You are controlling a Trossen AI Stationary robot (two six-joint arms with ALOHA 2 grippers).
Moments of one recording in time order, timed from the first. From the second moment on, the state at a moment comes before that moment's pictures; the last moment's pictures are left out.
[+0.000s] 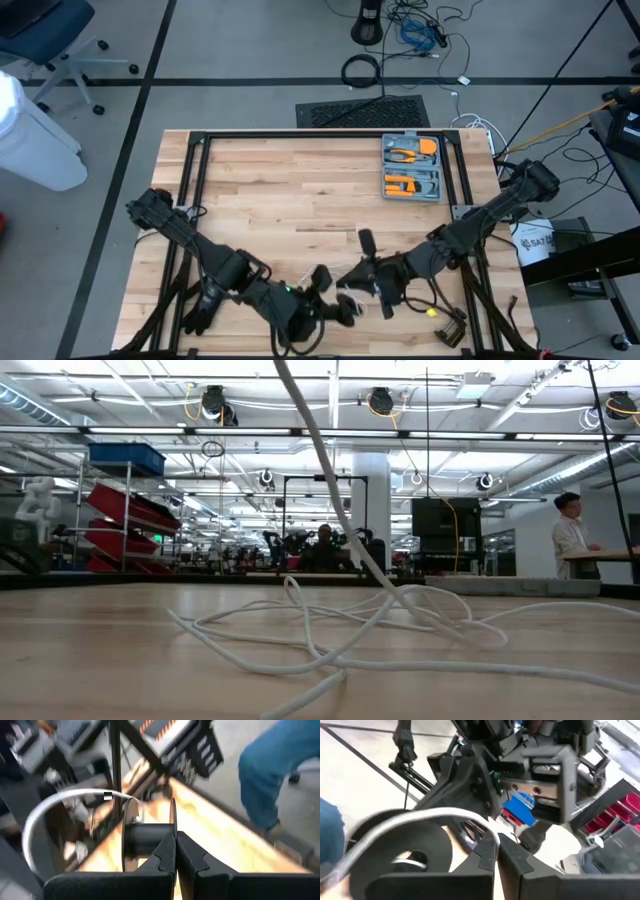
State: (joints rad) left arm -0.58 1.81 1.79 -0.51 -0.27 0.50; right arm 0.57 1.41 1.17 0.09 0.34 -0.48
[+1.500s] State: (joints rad) left arm -0.29 1.77 1.73 -0.51 0.17 0.85; right arm 0.07 1.31 1.17 -0.24 -0.37 -0.26
